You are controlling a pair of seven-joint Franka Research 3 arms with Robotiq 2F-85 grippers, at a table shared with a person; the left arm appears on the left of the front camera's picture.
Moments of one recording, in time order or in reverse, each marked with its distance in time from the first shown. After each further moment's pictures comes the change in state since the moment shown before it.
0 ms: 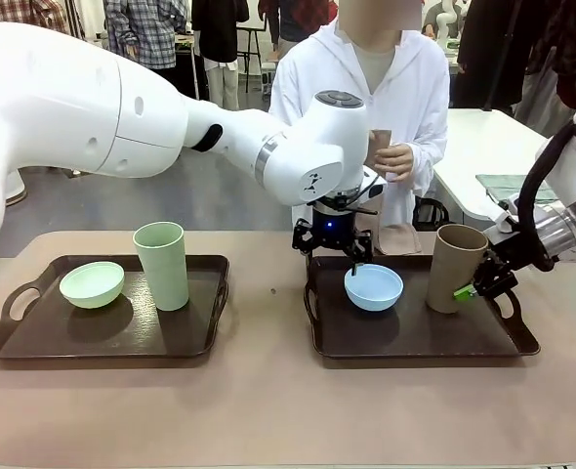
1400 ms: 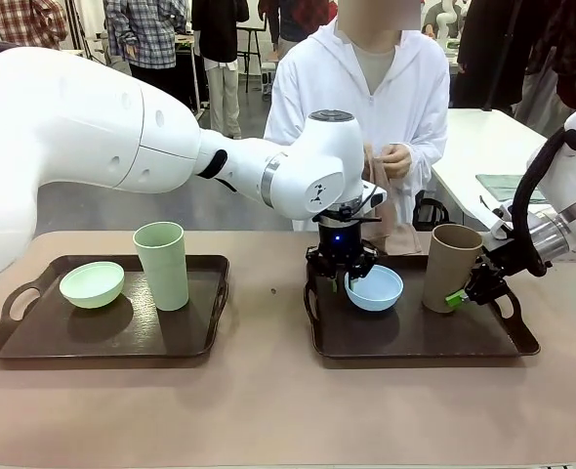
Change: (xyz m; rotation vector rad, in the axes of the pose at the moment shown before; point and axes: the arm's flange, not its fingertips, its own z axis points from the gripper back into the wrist) left arm 0.002 -0.006 -0.029 -0.119 0.087 0.099; right arm -0.005 0.000 -0.006 0.011 -0.009 0.040
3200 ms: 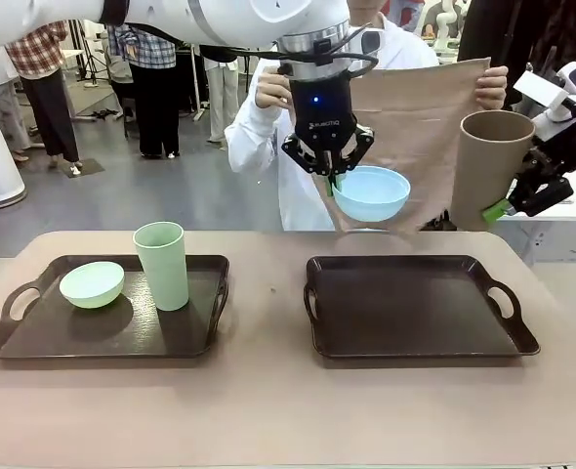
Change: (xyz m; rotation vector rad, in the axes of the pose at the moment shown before) left arm -0.058 0.002 0.255 -0.048 -0.040 -0.012; right arm 0.214 0.087 0.110 -0.077 0.132 0.144
